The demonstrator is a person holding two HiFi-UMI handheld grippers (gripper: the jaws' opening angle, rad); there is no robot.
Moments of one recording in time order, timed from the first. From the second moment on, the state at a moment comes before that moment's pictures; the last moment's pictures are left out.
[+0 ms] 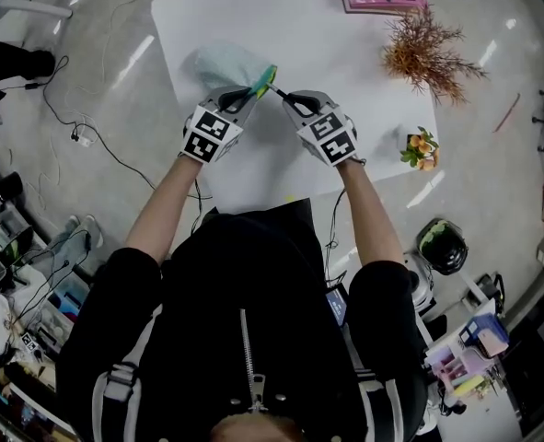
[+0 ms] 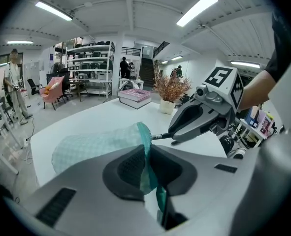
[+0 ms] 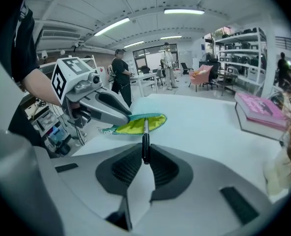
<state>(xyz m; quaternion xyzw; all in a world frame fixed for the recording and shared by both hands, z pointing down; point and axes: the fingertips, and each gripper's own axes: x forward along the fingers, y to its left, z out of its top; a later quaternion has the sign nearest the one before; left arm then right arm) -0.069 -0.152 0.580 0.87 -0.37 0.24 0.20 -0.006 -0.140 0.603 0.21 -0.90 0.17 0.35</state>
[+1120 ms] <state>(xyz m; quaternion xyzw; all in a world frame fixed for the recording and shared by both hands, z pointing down) -0.048 -0.143 0.558 0.90 -0.32 0.20 0.23 -0.048 -0.156 0.591 0.21 -0.92 0.13 0.31</state>
